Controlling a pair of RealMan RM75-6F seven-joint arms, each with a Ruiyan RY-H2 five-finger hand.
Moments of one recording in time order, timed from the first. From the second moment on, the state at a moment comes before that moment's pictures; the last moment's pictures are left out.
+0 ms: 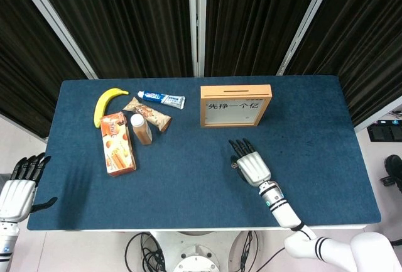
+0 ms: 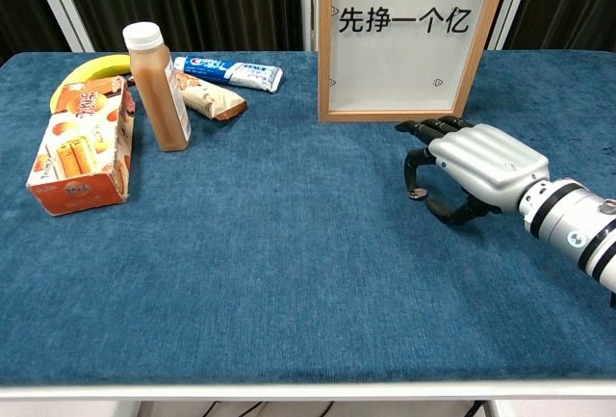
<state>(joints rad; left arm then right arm) -0.10 -1.24 0.01 -1.31 1.56 1.48 -0.14 0.57 -1.84 0.08 -1.05 -1.45 1.06 -0.27</state>
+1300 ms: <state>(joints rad) -0.10 -1.25 0.01 -1.28 1.57 1.49 -0.17 0.57 -1.87 0.09 -1.00 -1.44 1.09 -0.27</state>
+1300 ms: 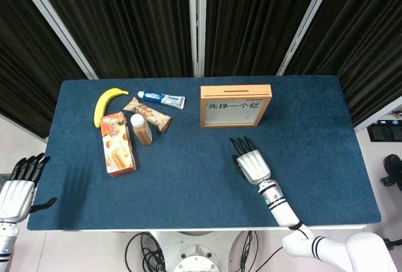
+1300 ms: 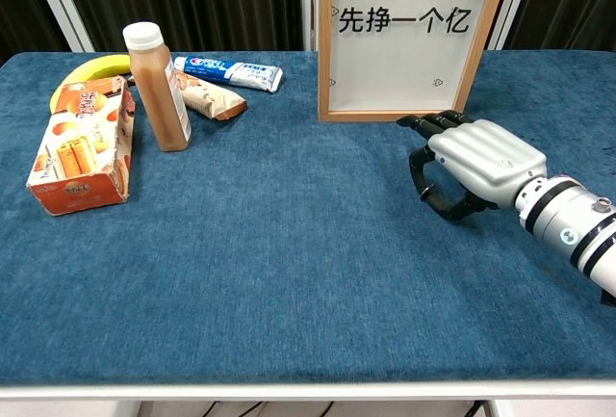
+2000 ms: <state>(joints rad) -0.10 -1.24 0.01 -1.29 1.57 1.49 -0.16 0.57 -1.85 0.09 -1.04 -1.45 1.10 -0.28</state>
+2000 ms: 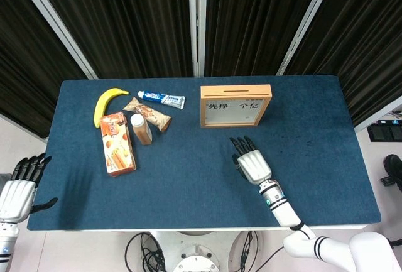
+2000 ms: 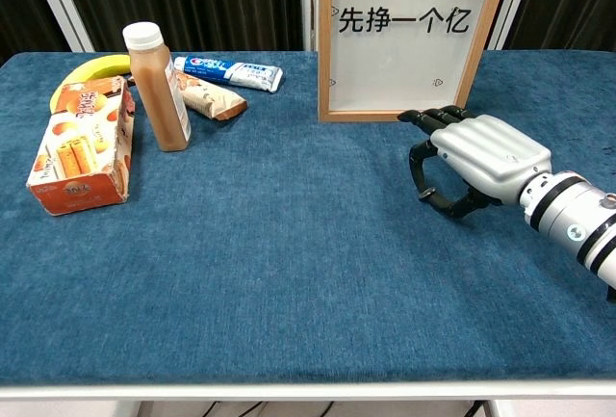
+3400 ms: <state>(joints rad) -0.09 -1.23 0.02 -1.32 1.58 1.50 -0.17 0.55 -1.71 0.13 -1.28 -1.47 1.20 -0.28</state>
